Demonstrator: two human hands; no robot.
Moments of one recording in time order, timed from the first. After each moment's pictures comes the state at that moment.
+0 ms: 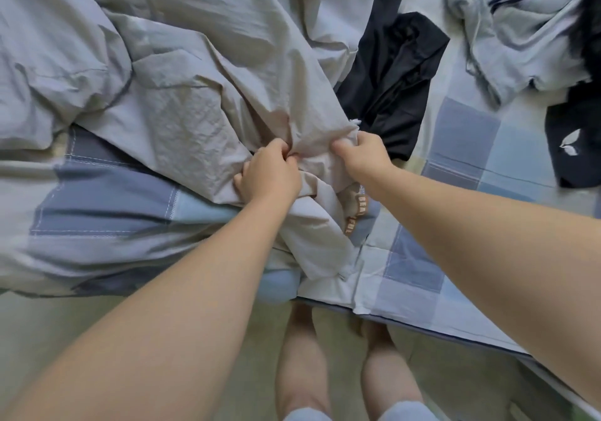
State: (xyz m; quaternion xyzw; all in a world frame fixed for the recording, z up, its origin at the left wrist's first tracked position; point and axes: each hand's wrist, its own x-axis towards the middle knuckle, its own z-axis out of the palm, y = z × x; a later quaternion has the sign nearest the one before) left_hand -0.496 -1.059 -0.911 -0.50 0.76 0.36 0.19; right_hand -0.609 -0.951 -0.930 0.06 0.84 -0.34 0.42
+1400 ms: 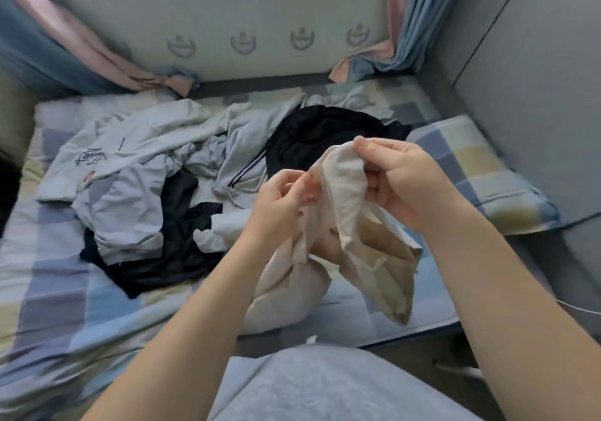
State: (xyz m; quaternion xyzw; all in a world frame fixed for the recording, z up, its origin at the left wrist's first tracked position) left_hand -0.619 -0.603 -0.430 -0.13 0.70 0.70 0.01; right_hand -0.654 -0.430 -0.349 0.00 0.64 -0.74 0.22
